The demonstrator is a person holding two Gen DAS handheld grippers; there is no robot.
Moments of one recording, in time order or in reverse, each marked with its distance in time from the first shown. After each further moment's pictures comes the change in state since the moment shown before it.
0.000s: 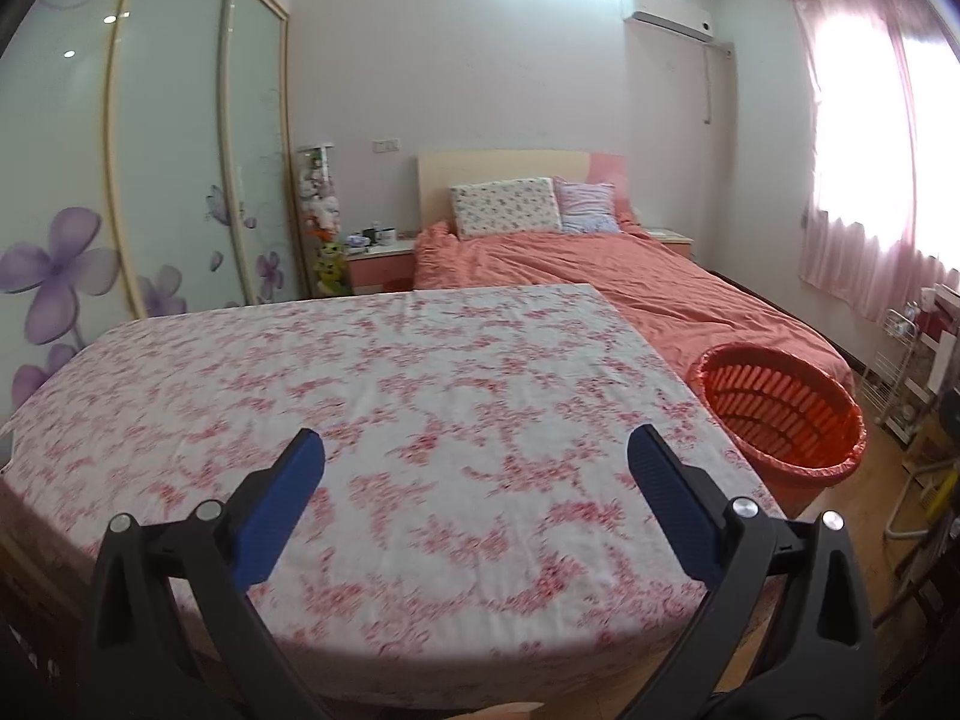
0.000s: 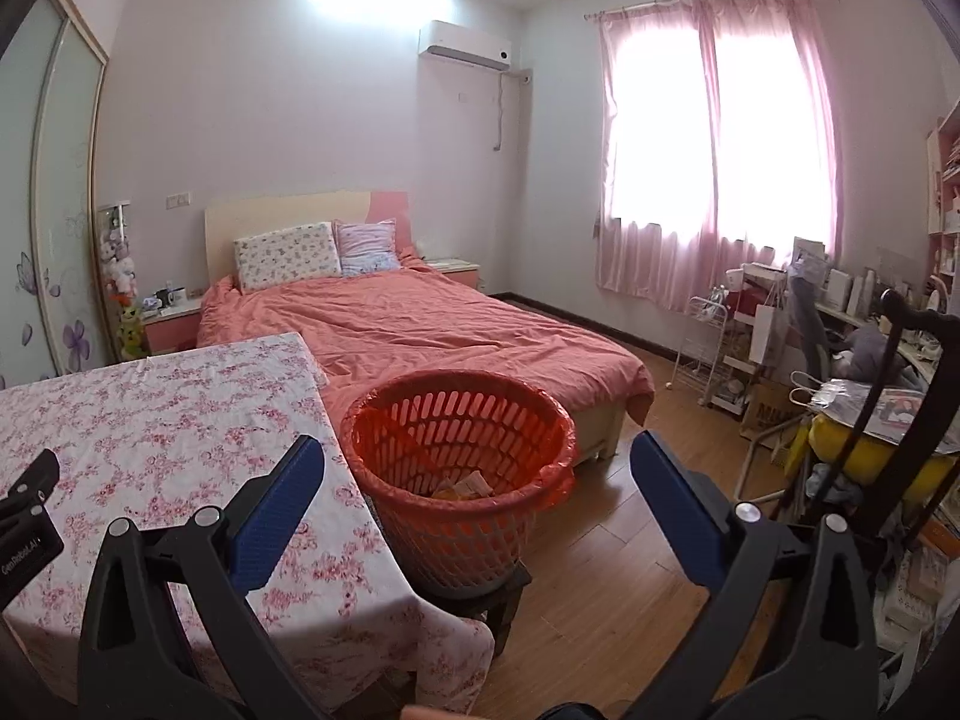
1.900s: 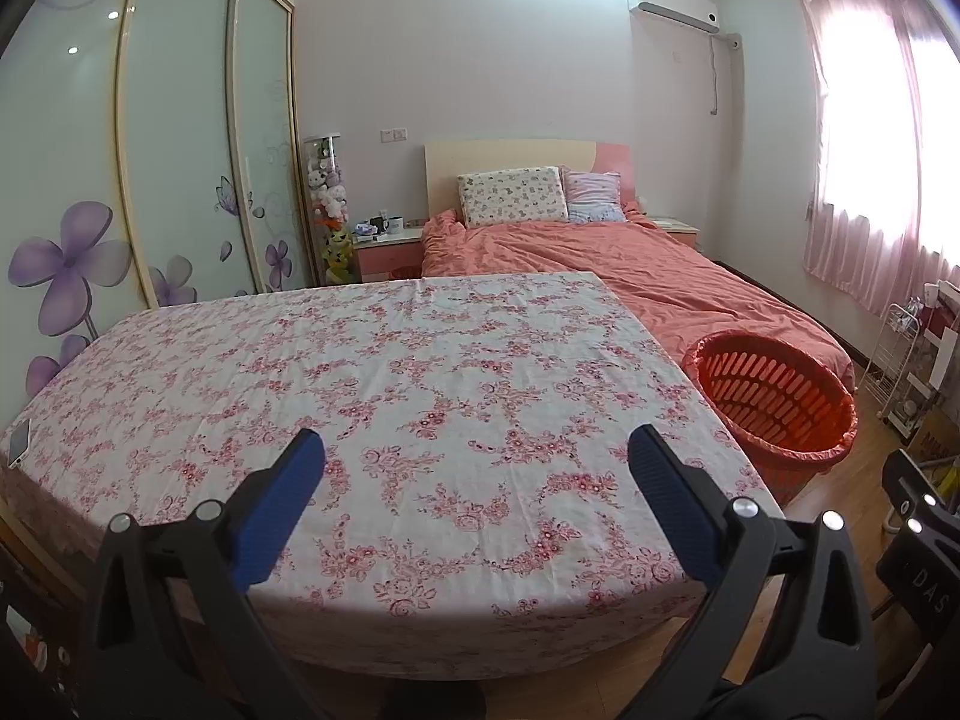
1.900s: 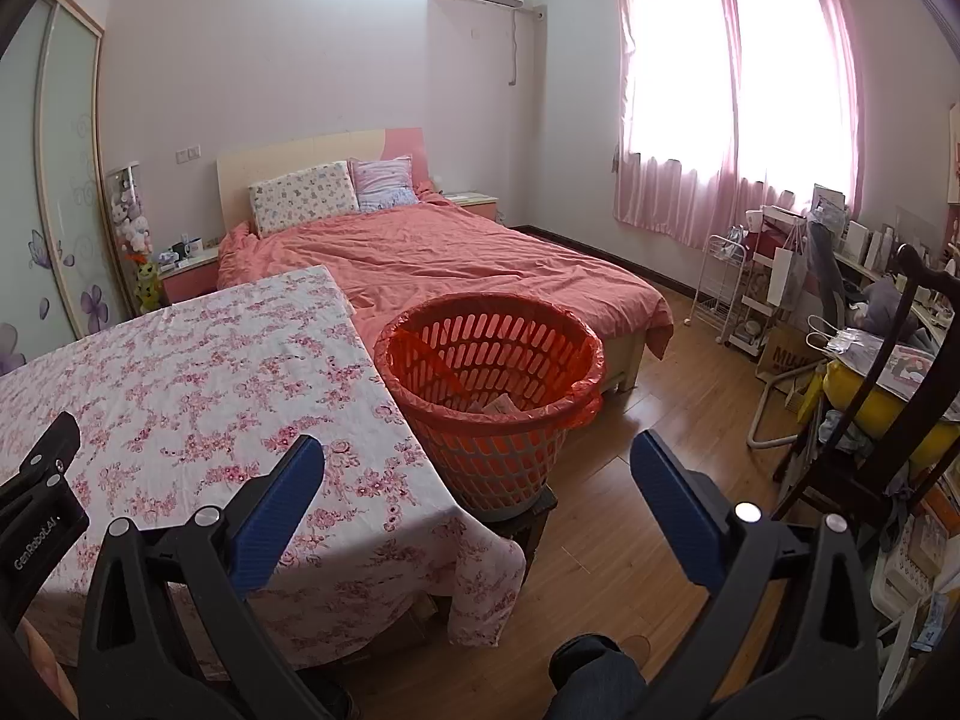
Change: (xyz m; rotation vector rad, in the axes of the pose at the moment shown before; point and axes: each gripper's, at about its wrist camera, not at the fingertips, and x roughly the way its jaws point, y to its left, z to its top) left arm -0.020 -0.004 -0.006 -0.002 0.032 0.010; right arm -0.006 0.012 -0.011 0.008 0.189 0.071
